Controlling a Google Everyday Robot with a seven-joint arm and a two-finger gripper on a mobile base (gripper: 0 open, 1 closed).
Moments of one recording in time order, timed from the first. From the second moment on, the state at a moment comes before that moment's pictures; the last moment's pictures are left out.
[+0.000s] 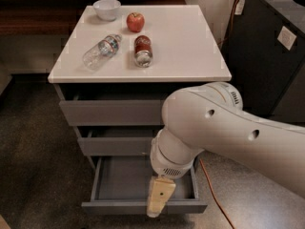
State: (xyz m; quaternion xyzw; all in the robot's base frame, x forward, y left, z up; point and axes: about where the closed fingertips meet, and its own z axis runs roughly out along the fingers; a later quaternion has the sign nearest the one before) arm 0.377 -0.019 0.744 -0.66 0.73 0.09 0.13
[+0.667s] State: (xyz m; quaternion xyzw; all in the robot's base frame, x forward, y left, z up) arm 0.397 -0.011 0.692 -0.64 0.75 0.07 0.13
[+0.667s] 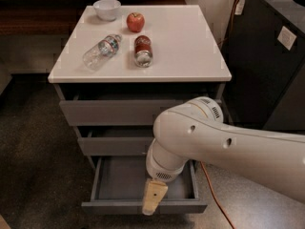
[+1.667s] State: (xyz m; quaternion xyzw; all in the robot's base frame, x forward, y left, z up) arm 0.420 -0.004 0.593 -0.68 0.72 0.07 0.13
